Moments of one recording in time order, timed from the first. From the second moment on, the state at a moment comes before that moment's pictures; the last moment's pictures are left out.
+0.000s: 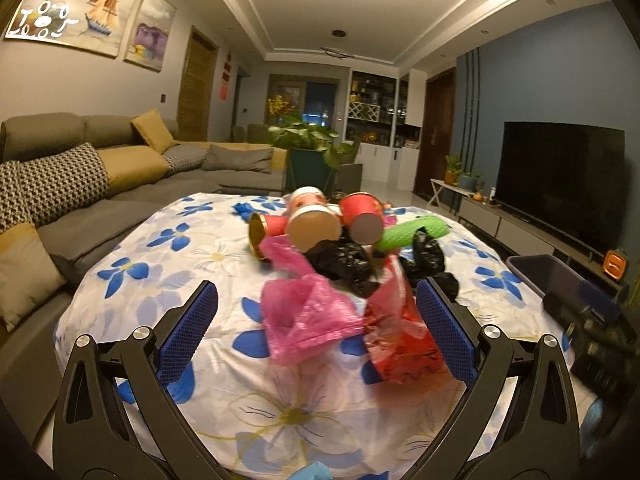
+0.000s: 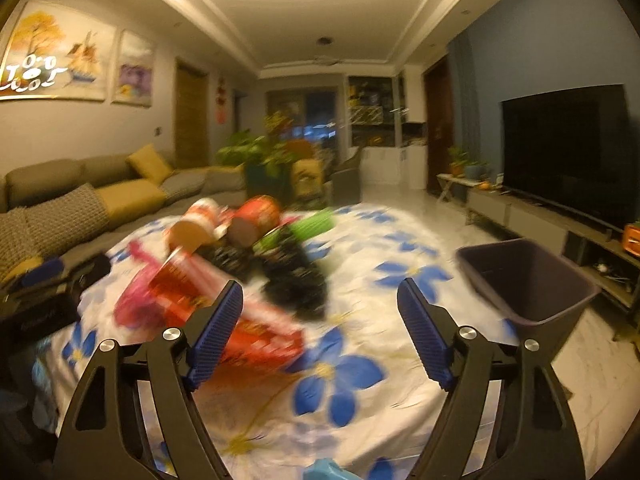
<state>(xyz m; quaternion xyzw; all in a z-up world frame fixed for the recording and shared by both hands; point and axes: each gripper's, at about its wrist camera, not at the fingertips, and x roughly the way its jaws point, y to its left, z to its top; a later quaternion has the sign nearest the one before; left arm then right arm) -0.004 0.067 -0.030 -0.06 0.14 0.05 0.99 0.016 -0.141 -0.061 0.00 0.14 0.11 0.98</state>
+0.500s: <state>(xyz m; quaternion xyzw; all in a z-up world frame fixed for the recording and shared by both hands) 0.000 0.105 -0.045 -0.08 0.16 0.09 0.98 0.049 -0.069 -0.117 -0.09 0.19 0.18 0.96</state>
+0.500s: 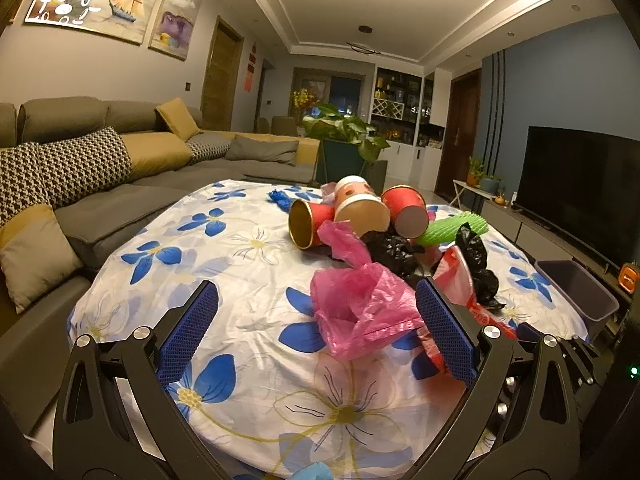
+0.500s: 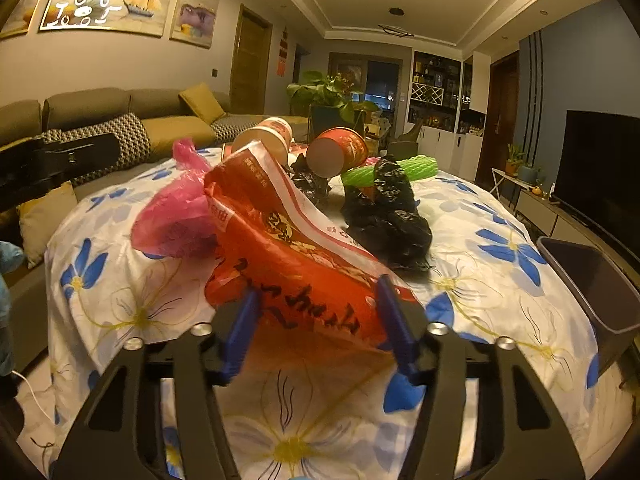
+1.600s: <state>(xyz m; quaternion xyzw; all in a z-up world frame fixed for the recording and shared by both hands) 0.055 0.078 -0.076 -0.06 0.22 0.02 0.97 0.046 -0.137 -0.069 -0.03 0.14 0.12 0.98</state>
